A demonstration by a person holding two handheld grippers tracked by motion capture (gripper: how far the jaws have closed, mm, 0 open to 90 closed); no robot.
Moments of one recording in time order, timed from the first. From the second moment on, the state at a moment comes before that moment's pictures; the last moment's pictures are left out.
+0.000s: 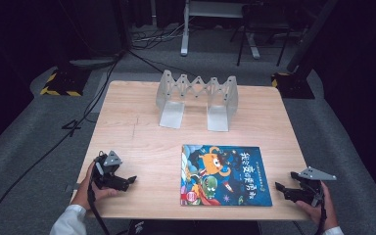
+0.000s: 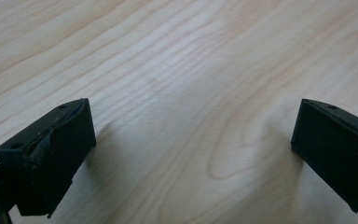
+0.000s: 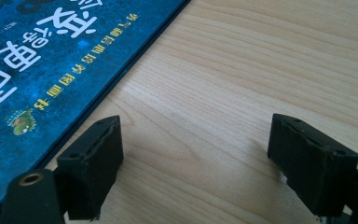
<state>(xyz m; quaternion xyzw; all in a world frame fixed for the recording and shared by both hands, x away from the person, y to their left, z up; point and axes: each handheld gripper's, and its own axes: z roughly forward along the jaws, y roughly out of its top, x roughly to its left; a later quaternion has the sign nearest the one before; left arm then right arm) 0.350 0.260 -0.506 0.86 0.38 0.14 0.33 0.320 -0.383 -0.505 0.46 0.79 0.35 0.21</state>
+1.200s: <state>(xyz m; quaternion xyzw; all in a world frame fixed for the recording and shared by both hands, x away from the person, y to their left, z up) 0.425 0.107 -0.486 0.89 0.22 0.09 0.39 0.304 -0.318 -0.497 0.37 0.84 0.37 0.15</state>
